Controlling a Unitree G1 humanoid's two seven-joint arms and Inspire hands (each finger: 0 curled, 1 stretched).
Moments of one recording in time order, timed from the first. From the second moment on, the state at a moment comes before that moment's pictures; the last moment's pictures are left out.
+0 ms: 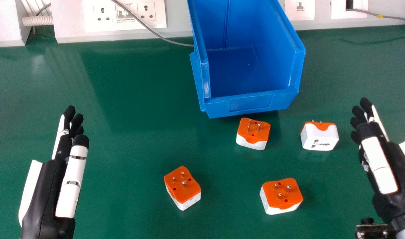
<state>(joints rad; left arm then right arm) 0.42 0.14 0.20 -0.27 -0.07 -0.27 -0.15 0.17 -0.23 -0.24 0.02 0.16 -0.24 0.29</state>
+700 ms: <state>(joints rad) 0.43 0.14 0.20 -0.28 -0.04 -0.27 -0.15 0.17 -0.23 -0.24 0.00 0.16 -0.23 0.29</state>
